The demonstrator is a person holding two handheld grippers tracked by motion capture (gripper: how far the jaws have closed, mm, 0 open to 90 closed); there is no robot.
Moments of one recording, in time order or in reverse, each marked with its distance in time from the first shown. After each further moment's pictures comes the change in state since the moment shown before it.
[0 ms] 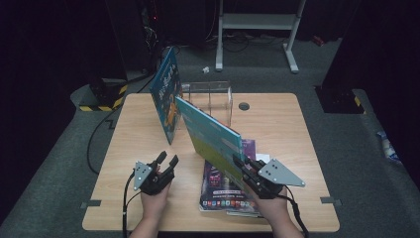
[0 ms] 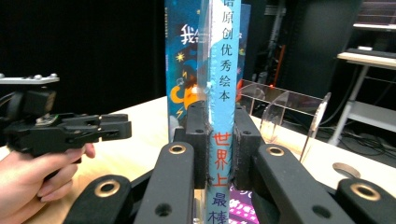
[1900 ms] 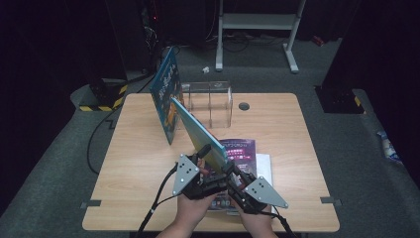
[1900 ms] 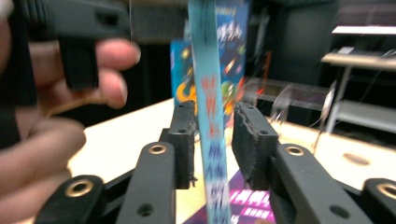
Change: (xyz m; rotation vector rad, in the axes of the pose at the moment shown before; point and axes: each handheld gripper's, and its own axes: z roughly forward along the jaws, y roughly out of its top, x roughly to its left) left arm -0.155 0.088 0.005 -0.036 -0.281 0.063; right arm 0.042 -0.035 0.006 -0.056 -0.059 0.042
